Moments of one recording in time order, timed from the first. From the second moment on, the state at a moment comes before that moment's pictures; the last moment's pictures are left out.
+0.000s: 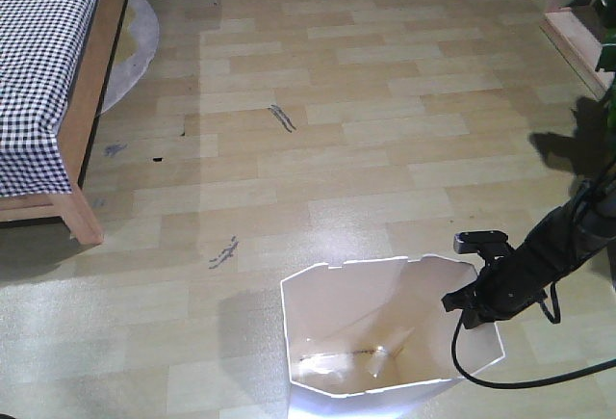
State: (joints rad) left arm 0.05 -0.02 0.03 0.04 0.12 -0.05; right arm -0.11 2.45 -0.99 0.80 0.35 -1.03
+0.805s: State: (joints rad) left arm 0.05 -0.02 0.03 0.04 0.12 -0.05; right arm -0.11 2.45 -0.99 0.80 0.35 -1.03
